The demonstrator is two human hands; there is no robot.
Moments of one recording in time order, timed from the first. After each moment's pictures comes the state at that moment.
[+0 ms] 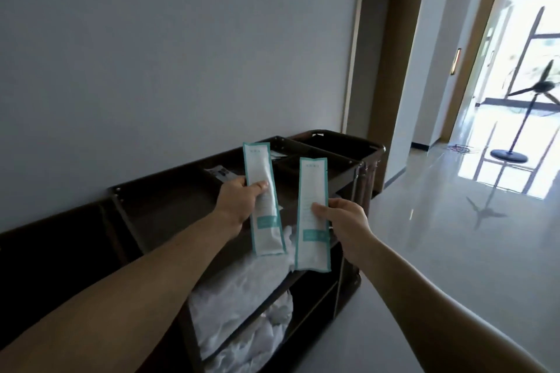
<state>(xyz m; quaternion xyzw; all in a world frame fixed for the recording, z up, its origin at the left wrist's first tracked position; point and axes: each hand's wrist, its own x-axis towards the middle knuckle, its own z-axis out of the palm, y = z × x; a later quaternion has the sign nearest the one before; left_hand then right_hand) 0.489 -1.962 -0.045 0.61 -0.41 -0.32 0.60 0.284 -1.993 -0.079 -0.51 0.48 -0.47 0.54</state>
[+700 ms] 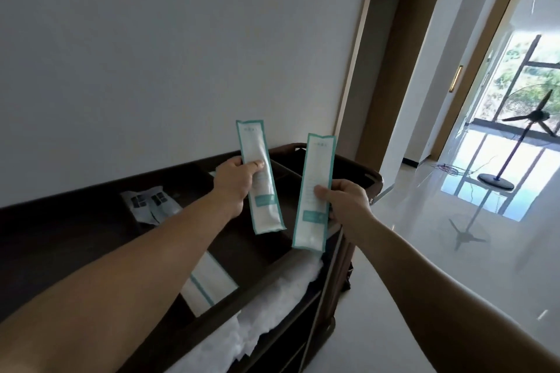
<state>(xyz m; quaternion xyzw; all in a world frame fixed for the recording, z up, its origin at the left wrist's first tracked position) 0.469 -2.257 -0.037 0.56 -0.32 -0.38 0.66 0.265 -2.297 -0.056 -0.55 0.51 -0.48 0.45</state>
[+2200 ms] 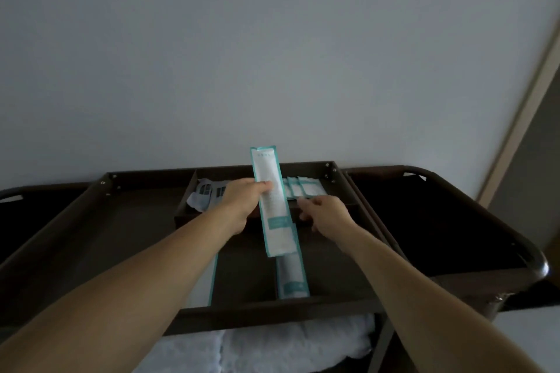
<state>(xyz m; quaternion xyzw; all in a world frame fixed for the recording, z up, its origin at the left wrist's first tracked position) 0.460 -2.331 -0.071 0.72 -0.15 -0.17 0.65 0.338 -2.469 -0.094 -0.83 0.28 -0.15 0.45</state>
